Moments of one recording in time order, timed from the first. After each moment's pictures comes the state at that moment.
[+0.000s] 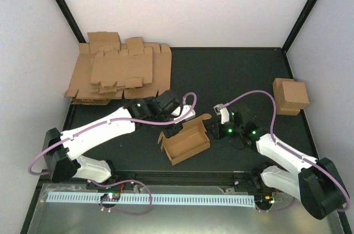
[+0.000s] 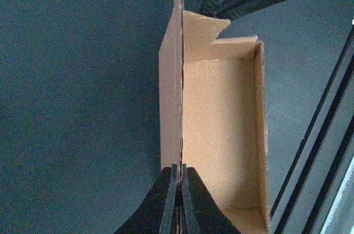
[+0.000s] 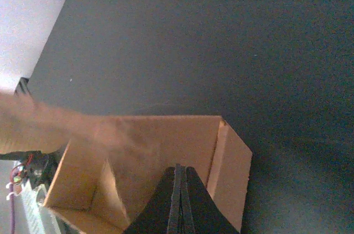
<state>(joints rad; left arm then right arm) -0.97 1.35 1.19 -0.86 0.07 0.10 0.50 1.06 0.41 -0.06 -0.58 0.41</state>
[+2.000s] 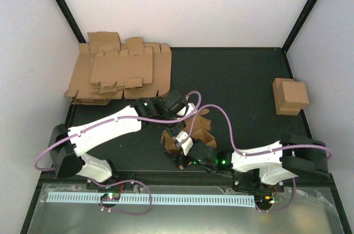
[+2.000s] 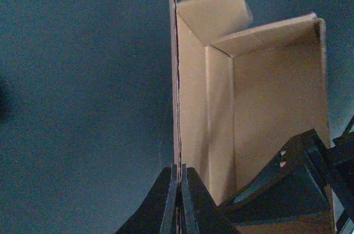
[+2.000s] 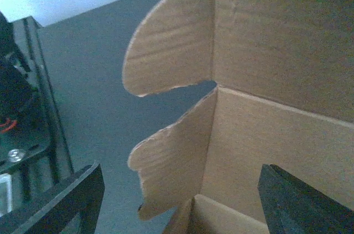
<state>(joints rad) -1.00 1.42 1.23 -0.86 -0.04 0.03 1.38 1.32 0.40 0.55 0.27 0.24</state>
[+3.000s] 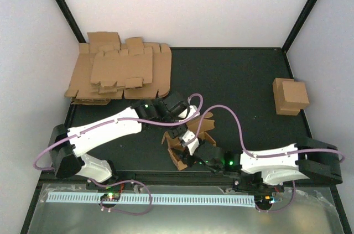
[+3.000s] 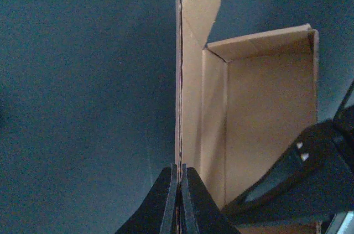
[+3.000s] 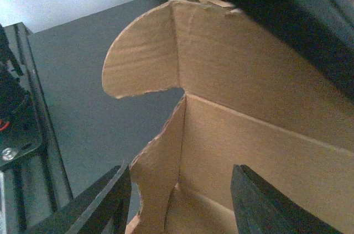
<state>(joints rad) -1.02 1.42 1.24 -0.87 -0.02 0.02 1.39 1.23 0.38 0.47 0.34 0.22</state>
